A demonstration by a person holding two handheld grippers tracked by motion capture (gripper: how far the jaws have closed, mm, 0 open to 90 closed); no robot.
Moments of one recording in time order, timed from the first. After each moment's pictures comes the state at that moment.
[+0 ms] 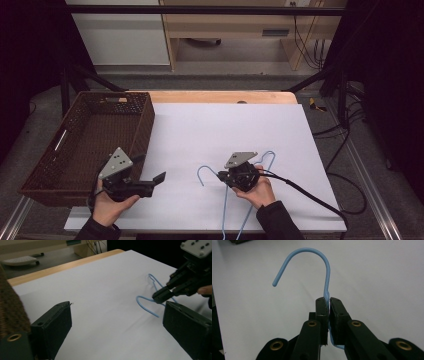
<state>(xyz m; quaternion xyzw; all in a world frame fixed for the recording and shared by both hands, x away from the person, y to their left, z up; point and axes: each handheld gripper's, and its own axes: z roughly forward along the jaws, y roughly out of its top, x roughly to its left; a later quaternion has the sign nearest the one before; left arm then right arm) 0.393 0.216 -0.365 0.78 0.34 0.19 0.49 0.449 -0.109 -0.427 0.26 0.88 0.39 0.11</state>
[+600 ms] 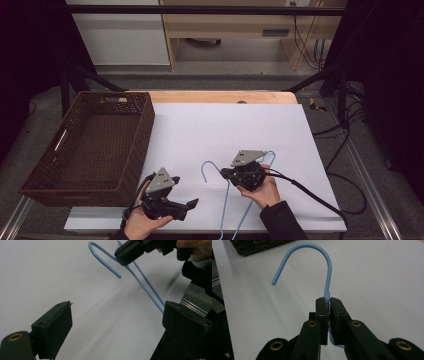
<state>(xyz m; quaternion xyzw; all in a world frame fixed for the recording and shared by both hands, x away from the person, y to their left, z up) 0.380 0.145 -0.410 0.83 0.32 0.09 0.45 0.444 -0.120 -0.413 0.26 0.86 0.41 0.12</state>
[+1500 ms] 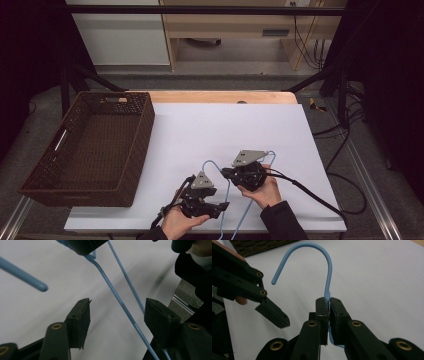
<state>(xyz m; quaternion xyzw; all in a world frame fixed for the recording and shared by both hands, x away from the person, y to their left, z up) 0.393 0.065 -0.438 0.85 0.33 0.02 0.41 0.442 -0.122 -0.411 0.26 0.86 0.41 0.12</state>
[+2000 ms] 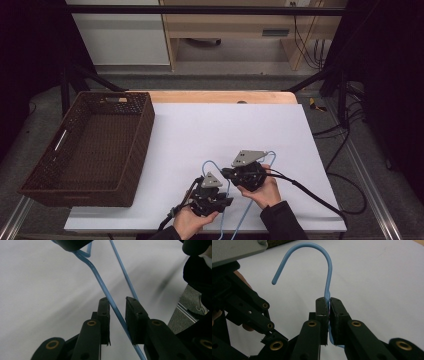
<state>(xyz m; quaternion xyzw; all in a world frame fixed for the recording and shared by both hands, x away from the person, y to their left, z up) 0.397 0.046 -0.451 0.84 0.36 0.01 0.41 0.442 -0.122 -0.412 0.26 0.87 0.41 0.13</state>
